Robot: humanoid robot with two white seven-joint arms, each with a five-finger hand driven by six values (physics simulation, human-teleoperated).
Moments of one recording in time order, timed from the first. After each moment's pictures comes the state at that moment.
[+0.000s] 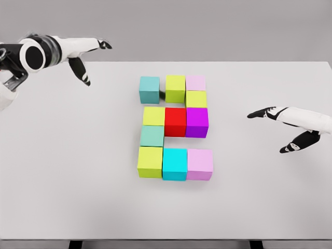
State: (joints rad) left arm -1.13 0.69 -1.07 -1.46 -0.17 0.45 -0.61; right arm -0.37 -1.01 0.49 -1.43 -0.11 -0.61 0.61
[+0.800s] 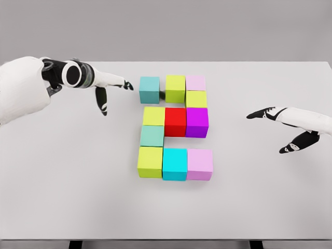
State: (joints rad) left arm -1.26 0.53 -1.45 -1.18 0.00 0.25 -0.61; right arm -0.37 -1.01 0.49 -1.44 -0.10 -0.61 0.61
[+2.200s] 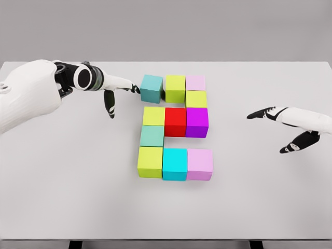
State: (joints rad) left arm -1.24 0.48 -1.45 -1.15 -0.01 0.25 -0.61; right arm -0.37 -1.01 0.49 -1.43 -0.09 -0.61 0.61
